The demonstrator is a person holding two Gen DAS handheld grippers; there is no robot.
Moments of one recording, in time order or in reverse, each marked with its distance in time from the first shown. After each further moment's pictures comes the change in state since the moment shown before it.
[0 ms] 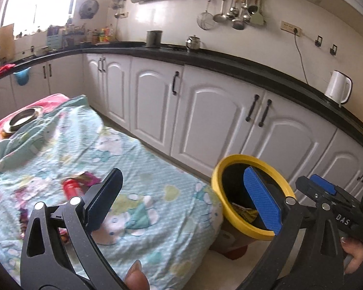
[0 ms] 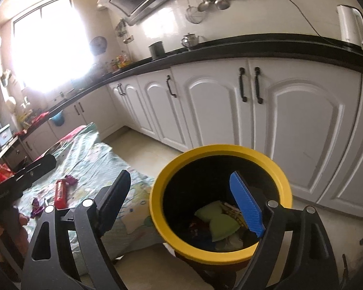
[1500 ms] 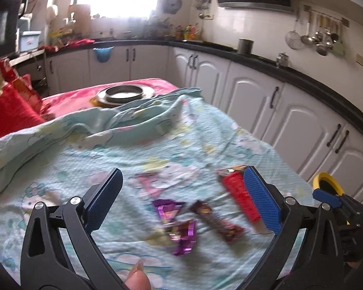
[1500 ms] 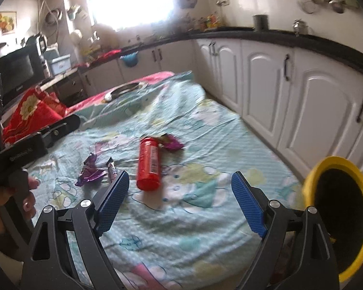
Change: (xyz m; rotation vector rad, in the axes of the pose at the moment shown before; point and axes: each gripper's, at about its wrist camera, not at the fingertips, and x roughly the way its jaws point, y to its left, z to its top) left arm -0.063 0.199 -0.032 -0.226 -0.013 0.372; right arm 0.088 0.218 -0.032 -0.345 0.220 0.344
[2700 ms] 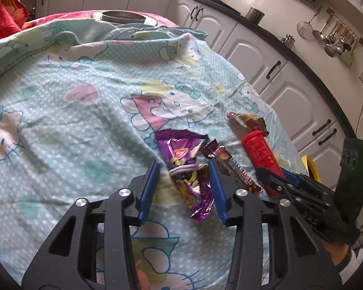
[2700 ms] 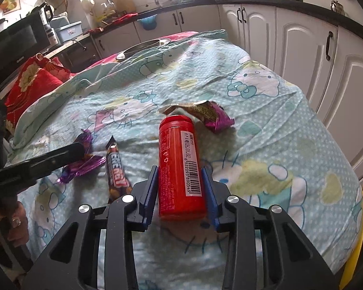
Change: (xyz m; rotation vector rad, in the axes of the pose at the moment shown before) left arm 0.051 0.037 -0.052 -0.193 0.302 -0.183; right arm 0.091 0.029 -0.004 -0.055 0.203 0.115
